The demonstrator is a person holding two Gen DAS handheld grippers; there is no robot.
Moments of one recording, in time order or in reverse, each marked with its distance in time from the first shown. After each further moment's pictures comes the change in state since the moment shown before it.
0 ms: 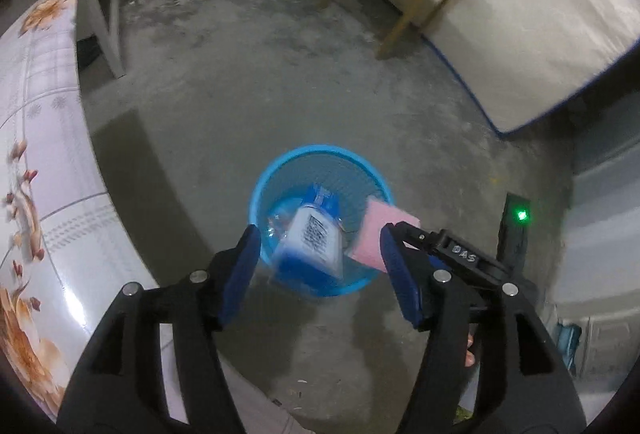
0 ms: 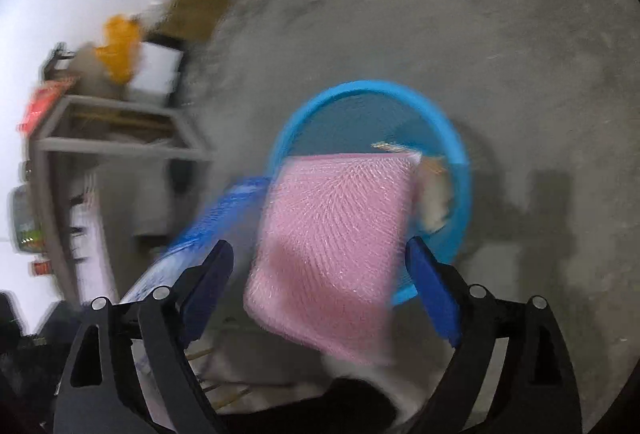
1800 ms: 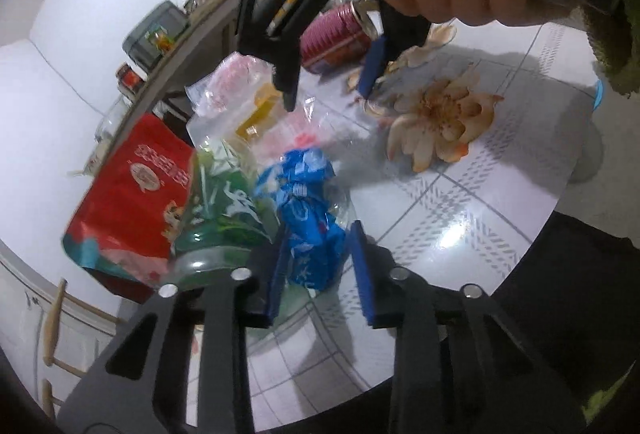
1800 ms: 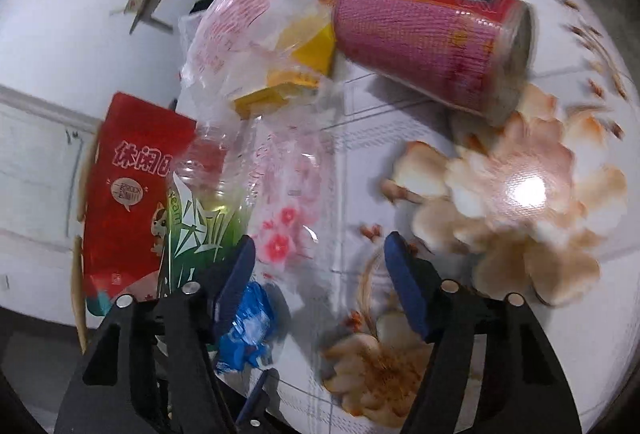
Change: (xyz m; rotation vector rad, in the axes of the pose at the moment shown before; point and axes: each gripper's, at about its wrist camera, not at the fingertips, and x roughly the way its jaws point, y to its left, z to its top) left arm -0.175 0.140 -0.318 0.318 -0.319 0.902; right arm 0.014 0.365 -0.335 -0.973 0.485 0.159
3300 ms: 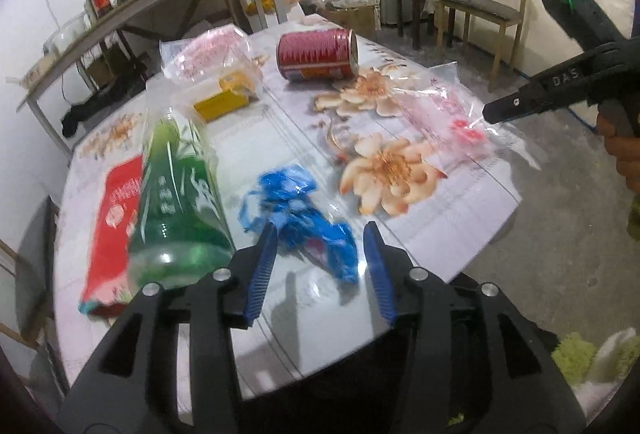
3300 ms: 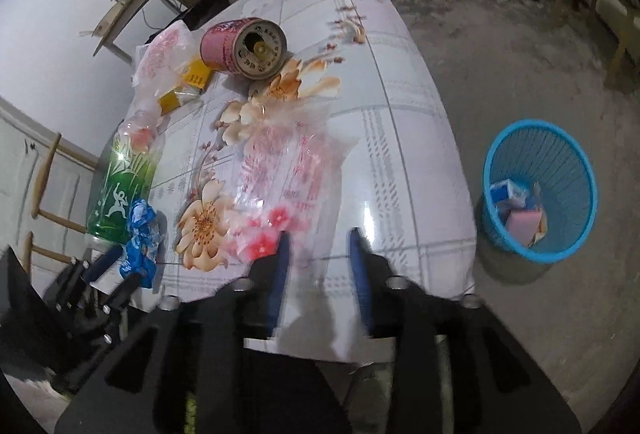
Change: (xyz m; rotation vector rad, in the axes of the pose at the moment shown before) left arm -0.021 0.035 0.016 -0.277 0.011 -0.341; right arm -0.130 -0.090 -0.117 -0.006 -0.211 -0.236
